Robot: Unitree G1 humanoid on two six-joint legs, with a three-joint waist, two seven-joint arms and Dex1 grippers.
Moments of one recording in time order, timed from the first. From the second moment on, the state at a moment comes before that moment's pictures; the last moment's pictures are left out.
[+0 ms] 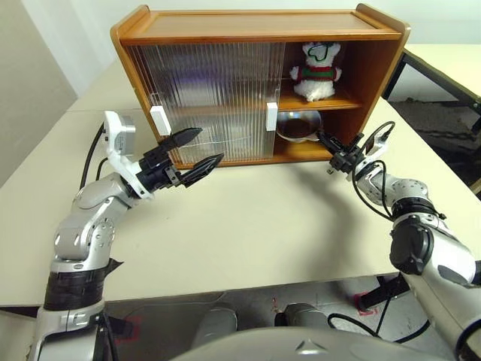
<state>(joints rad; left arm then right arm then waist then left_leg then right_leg) -0.19 0.58 0.22 -0.22 -0.63 0.33 -0.88 -0.85 -0.32 -0.66 1.12 0.87 0.85 0.68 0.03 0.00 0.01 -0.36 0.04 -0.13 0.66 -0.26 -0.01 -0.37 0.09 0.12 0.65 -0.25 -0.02</state>
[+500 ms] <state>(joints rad) -0.18 0.59 0.23 -0.26 -0.64 0.36 -0.85 -0.94 -0.25 -0.73 1.17 0.86 0.64 0.46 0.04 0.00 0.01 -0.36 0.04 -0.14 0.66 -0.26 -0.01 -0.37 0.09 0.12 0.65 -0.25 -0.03</state>
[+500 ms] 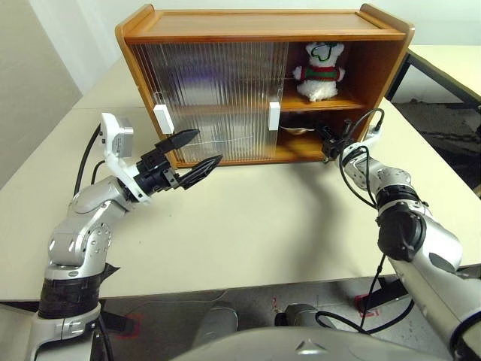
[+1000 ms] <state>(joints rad) -0.19 0.62 0.24 -0.26 -0.66 0.38 -0.85 -0.90 -0.26 -0.74 1.25 0.83 0.50 0.43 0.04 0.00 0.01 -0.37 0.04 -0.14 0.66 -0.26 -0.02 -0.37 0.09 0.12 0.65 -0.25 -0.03</state>
